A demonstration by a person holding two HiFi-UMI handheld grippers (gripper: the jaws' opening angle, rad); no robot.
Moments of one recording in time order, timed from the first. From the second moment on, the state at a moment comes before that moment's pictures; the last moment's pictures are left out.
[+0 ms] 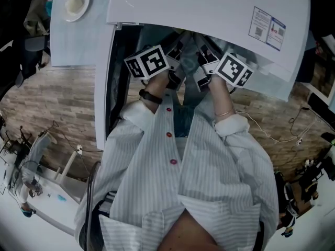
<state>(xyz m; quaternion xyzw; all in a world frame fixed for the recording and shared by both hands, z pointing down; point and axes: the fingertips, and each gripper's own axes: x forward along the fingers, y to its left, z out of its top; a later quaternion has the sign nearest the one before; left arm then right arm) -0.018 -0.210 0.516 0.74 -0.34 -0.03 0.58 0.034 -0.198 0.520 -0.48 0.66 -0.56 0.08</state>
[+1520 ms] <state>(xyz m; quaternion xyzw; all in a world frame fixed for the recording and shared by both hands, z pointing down) -0.018 -0.188 0.511 0.74 -0.33 -0.04 0.59 0.031 -0.172 0.518 -0.48 0.62 -0.60 0.17</state>
